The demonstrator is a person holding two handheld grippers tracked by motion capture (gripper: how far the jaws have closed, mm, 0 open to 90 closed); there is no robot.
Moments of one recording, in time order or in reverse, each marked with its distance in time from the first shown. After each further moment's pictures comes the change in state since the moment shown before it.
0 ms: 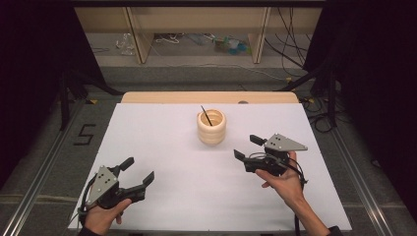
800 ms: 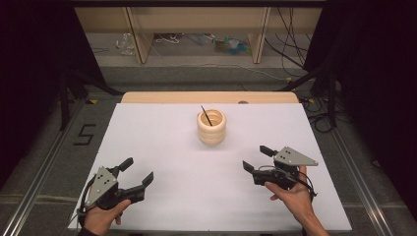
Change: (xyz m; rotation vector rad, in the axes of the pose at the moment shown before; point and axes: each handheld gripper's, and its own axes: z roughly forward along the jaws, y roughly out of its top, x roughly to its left) left arm 0.000 0.000 -0.002 0.000 0.005 0.001; right arm 0.003 -0.028 -0.027 -0.011 -0.059 -0.002
